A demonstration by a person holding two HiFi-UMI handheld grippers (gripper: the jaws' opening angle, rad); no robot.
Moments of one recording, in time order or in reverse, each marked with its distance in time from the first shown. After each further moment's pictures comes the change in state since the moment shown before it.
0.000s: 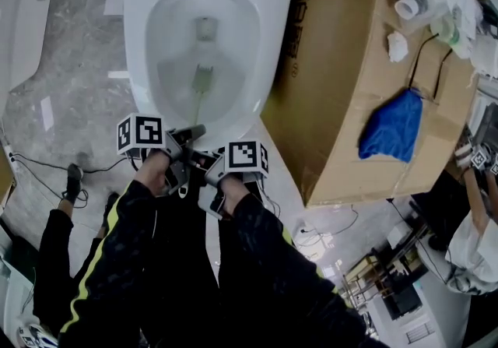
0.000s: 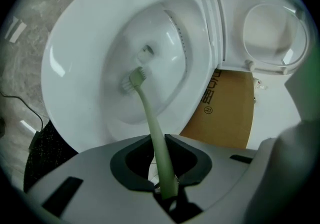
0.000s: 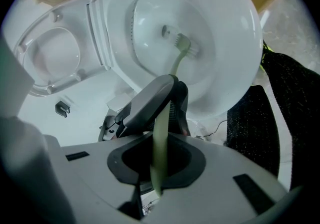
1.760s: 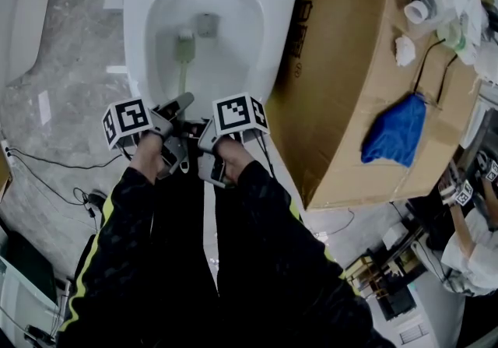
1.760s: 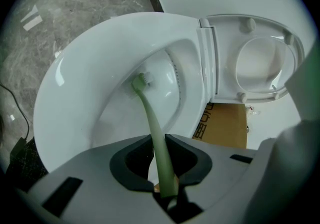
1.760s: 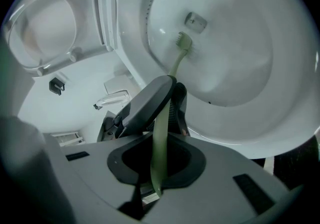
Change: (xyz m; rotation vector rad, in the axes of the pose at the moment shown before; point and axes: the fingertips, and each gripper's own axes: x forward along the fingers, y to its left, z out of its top) left arm -0.018 -0.015 0.076 -0.057 -0.315 -0.084; right arm 0.029 0.034 0.039 -0.177 0.200 -0.065
